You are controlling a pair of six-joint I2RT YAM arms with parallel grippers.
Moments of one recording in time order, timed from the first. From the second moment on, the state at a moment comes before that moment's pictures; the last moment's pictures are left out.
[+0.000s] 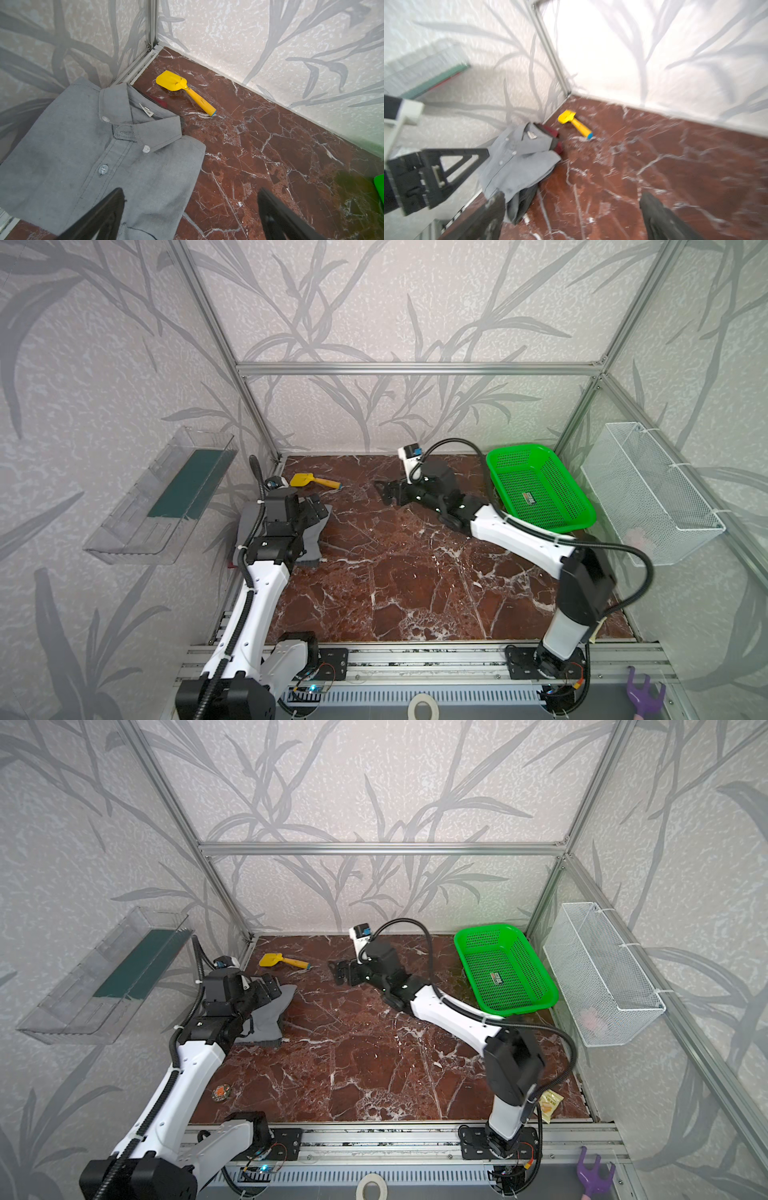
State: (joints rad) left arm 0.03 1.00 0.85 -0.41 -0.16 -0.39; right arm 0.76 1.63 1.36 0.06 -0.03 0.31
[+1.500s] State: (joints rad) left arm 0.02 1.56 0.36 0.89 -0.32 -0.09; right arm 0.11 1.56 0.37 0.94 0.20 -0.05
